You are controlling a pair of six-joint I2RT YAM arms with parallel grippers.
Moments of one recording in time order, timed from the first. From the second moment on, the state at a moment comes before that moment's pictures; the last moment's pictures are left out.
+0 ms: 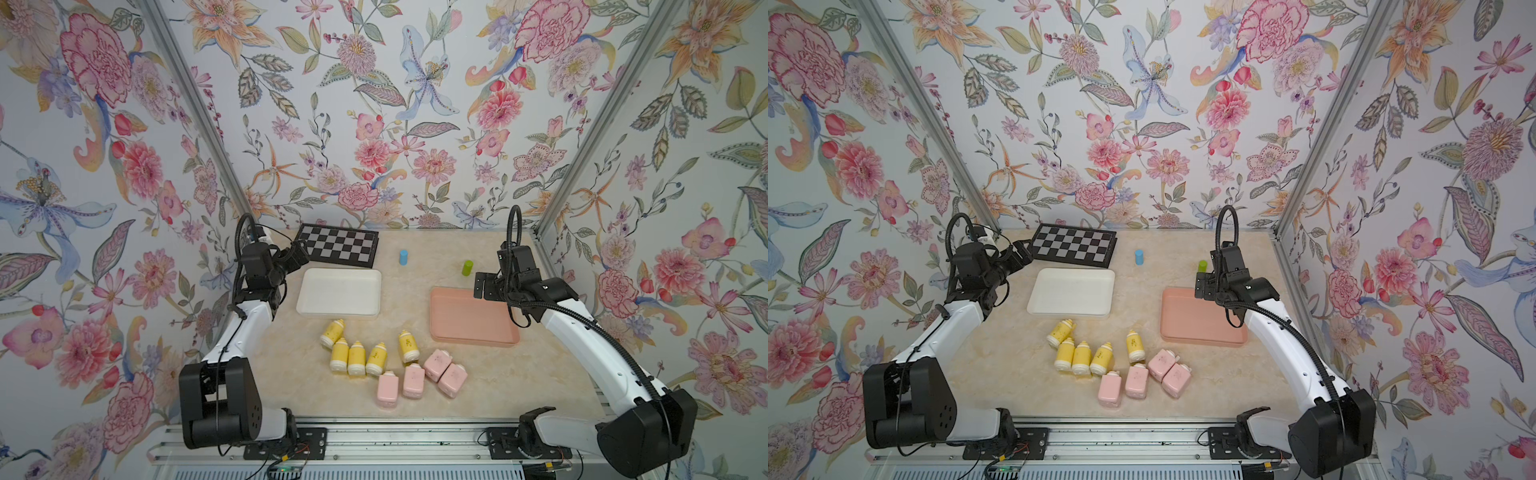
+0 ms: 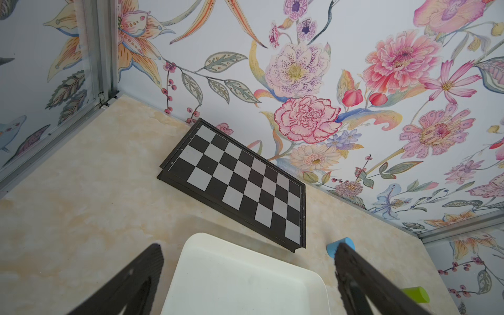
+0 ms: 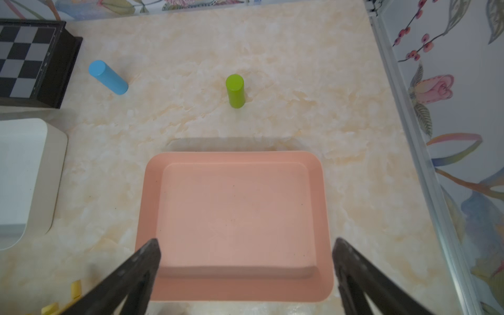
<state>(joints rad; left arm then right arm) 0.10 1.39 0.96 0.11 0.18 -0.45 0.36 1.29 1.18 -0.81 0.23 0.32</state>
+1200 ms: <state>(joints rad) -0.07 1.16 0.98 -0.03 -0.16 -0.21 0.80 1.27 1.11 -1.25 -0.07 0.88</state>
